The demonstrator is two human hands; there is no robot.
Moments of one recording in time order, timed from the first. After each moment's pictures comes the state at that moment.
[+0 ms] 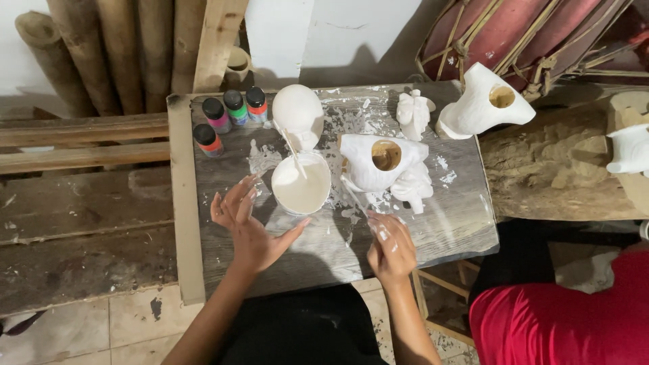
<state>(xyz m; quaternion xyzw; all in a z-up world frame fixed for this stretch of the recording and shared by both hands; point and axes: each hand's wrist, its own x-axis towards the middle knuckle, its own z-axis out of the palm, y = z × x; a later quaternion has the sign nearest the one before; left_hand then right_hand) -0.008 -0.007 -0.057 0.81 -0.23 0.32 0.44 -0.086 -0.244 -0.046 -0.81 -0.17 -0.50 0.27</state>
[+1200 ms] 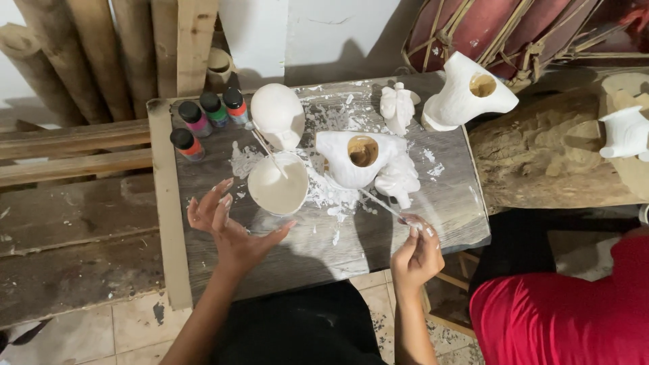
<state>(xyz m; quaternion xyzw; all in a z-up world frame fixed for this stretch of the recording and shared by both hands) -0.005 -0.014 -0.048 0.80 -0.23 0.35 0.44 -0.118 -0.279 -0.036 -0.78 0.04 -0.53 0.33</state>
